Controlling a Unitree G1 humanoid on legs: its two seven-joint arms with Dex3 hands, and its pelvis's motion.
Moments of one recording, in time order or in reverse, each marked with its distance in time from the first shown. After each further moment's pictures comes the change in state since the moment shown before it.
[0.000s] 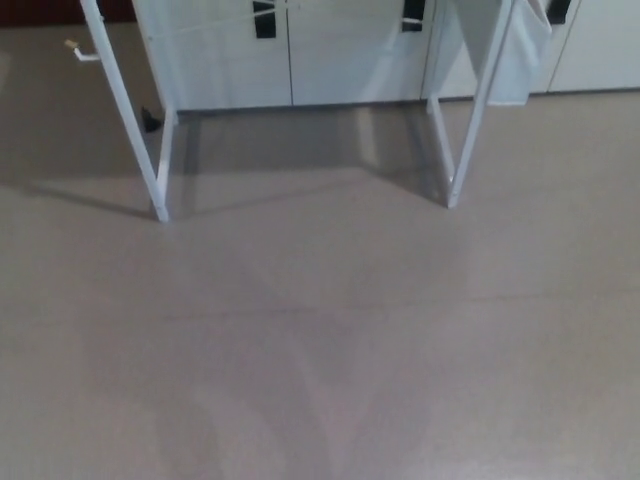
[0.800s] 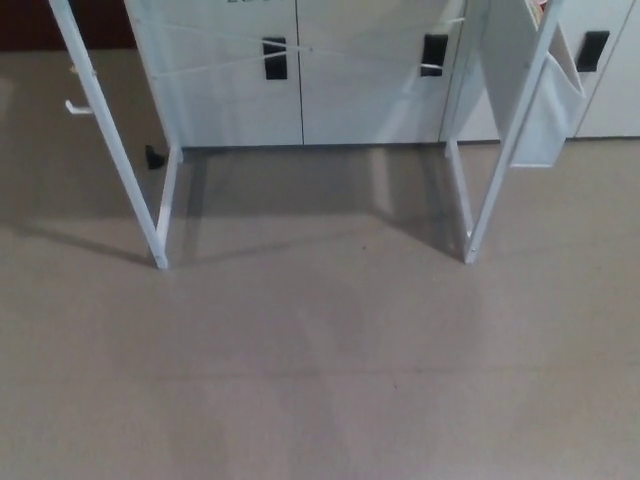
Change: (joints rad) left_arm -0.020 0.001 -0.016 -0.017 0.001 -0.001 0.006; right_arm 0.002 -0.007 0.020 -0.025 -0.021 -0.018 -0.011
